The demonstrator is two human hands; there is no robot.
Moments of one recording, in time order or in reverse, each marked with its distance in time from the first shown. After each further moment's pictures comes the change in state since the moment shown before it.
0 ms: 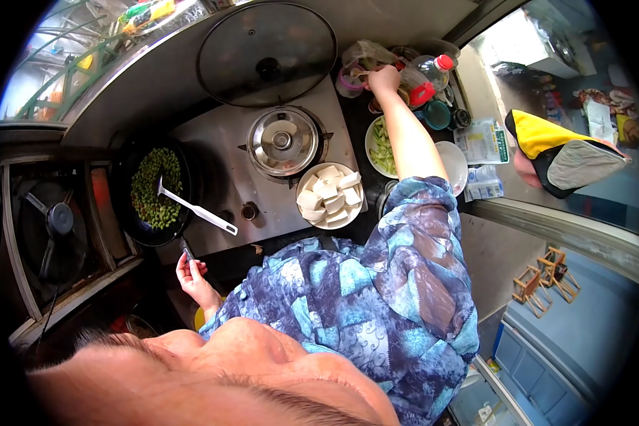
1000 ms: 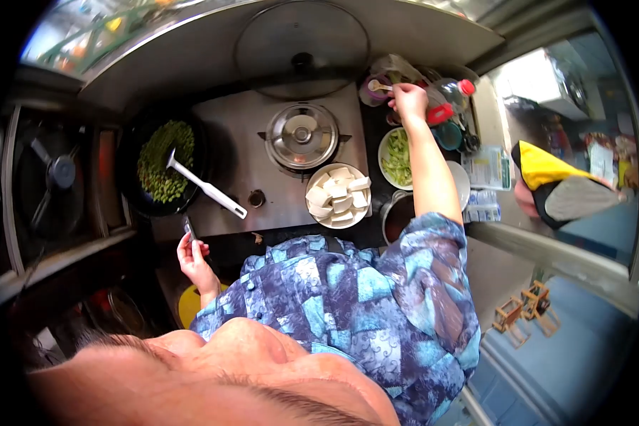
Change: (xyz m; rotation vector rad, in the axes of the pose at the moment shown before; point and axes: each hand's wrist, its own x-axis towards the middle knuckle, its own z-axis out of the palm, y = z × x) left_hand -0.009 -0.007 -0.002 -0.068 0.033 -0.045; right_hand -0.050 -0.008 -0.009 0.200 -0.152 -0.084
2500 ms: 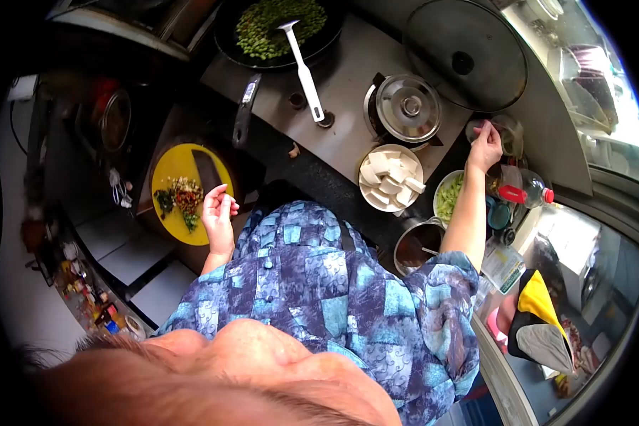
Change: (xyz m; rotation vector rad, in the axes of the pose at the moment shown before) left_hand -0.131 -0.043 -0.048 -0.095 0.179 -0.217; right_hand -0.004 0.060 0.058 -0.003 -0.039 -0.345
